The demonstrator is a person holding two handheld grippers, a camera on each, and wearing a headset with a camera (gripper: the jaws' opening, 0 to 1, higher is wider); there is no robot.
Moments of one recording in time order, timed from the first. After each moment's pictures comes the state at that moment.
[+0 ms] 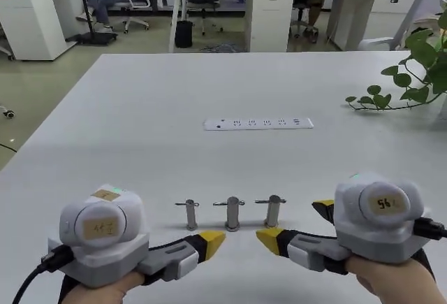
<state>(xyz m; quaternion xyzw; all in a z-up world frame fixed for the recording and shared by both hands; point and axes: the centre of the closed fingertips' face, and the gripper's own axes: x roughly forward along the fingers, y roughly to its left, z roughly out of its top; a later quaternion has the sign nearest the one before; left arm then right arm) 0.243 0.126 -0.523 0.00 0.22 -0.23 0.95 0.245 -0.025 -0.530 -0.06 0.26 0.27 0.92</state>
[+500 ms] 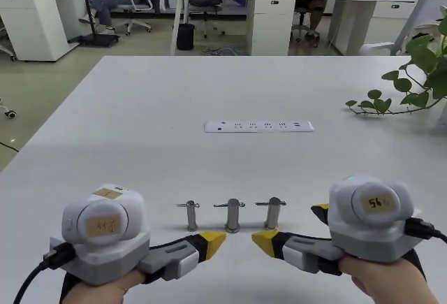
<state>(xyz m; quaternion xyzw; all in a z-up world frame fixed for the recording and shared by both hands) 0.241 0.130 -0.522 0.00 0.22 -0.23 0.95 0.243 -0.020 -0.531 -0.05 0.27 0.28 0.92</state>
